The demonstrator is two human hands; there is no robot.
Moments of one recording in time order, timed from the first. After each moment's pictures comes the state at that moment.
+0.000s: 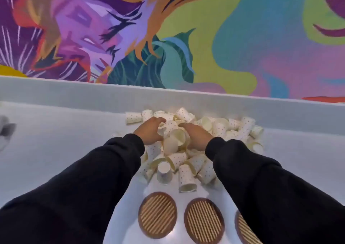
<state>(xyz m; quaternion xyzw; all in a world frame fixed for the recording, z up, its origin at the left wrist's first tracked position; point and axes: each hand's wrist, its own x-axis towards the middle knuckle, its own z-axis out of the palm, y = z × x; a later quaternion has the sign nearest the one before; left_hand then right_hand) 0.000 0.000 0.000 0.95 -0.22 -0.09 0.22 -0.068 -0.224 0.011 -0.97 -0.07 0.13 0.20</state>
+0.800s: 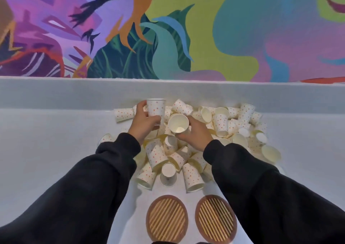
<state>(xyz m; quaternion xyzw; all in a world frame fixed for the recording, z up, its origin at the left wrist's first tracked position) 0.024 0.004 0.007 0.74 -0.03 -0.14 0.66 -0.055 -0.195 -0.016 -0.91 0.07 -0.01 0.41</state>
